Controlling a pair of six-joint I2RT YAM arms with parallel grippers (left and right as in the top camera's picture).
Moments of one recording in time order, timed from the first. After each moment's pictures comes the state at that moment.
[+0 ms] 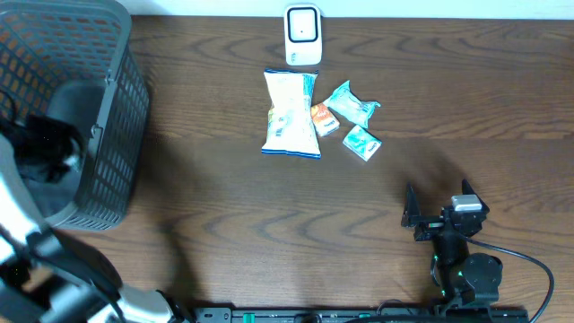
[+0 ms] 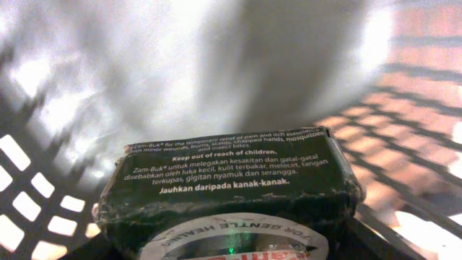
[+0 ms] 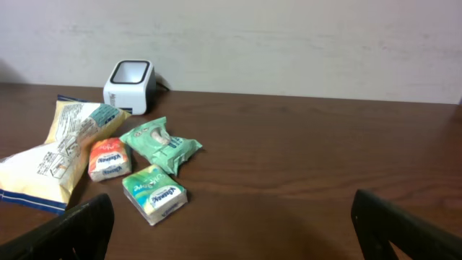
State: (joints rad) left arm 0.67 1.68 1.62 -1.22 0.30 -0.59; right arm 0.04 0.01 0.01 -0.07 -0.03 -0.01
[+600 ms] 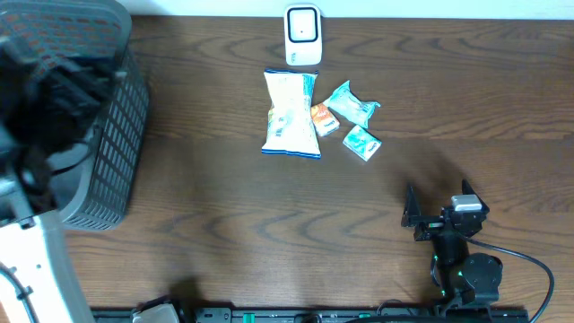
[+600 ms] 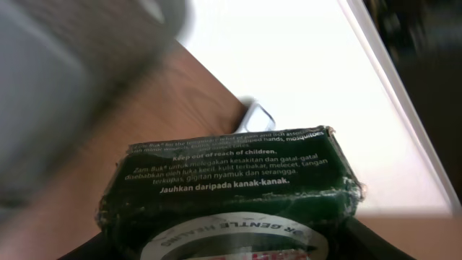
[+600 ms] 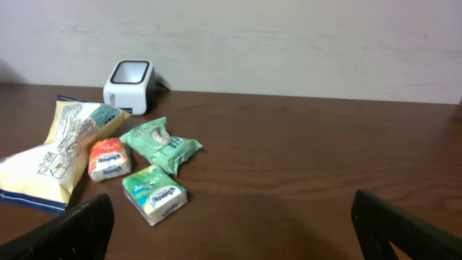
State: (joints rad) left arm 0.36 1.26 1.67 -1.04 0.52 -0.61; right arm 0.04 0.01 0.01 -0.07 -0.03 -0.01
